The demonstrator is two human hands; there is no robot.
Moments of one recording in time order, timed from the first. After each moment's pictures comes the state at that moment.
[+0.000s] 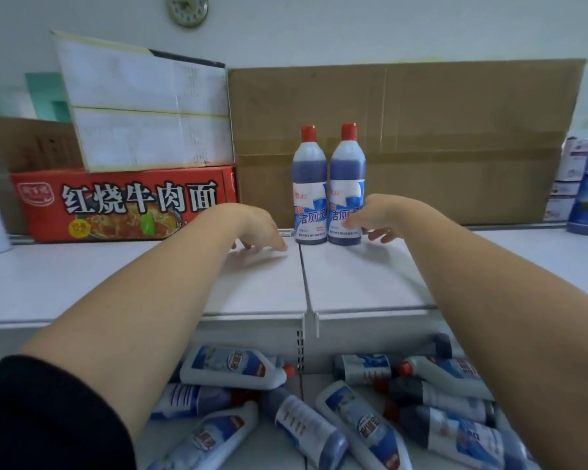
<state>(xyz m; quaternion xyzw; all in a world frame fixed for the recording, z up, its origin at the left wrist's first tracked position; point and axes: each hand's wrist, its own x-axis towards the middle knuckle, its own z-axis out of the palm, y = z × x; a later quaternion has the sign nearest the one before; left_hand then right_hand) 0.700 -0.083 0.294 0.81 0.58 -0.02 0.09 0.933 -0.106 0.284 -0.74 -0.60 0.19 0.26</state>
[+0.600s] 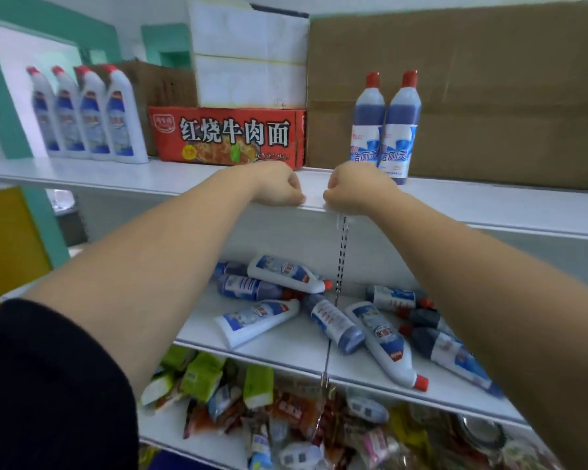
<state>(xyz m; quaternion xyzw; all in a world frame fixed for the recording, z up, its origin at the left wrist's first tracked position) 0.635 -0.230 0.261 0.80 0.59 0.10 0.04 0.807 -0.209 0.242 -0.64 -0.75 -0.06 0.17</state>
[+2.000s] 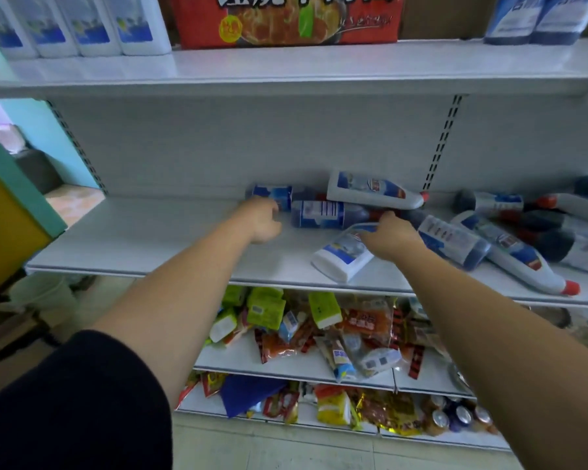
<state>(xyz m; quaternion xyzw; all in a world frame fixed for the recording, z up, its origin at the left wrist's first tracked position) 0.397 -0.127 0.019 0.77 0.62 0.03 0.11 0.641 -0.182 -0.005 -0.79 -0.57 0.20 0.15</state>
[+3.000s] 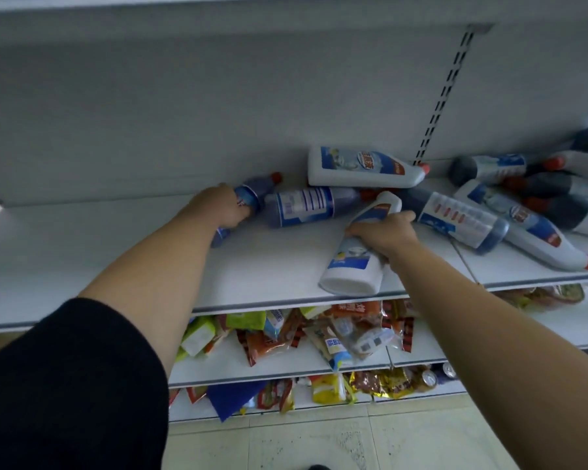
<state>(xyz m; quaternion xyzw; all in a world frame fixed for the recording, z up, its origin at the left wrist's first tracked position) 0.385 0.001 -0.042 0.75 0.65 0.02 0.14 0.636 -0.140 -0.056 -0.80 -0.25 0.37 0.40</state>
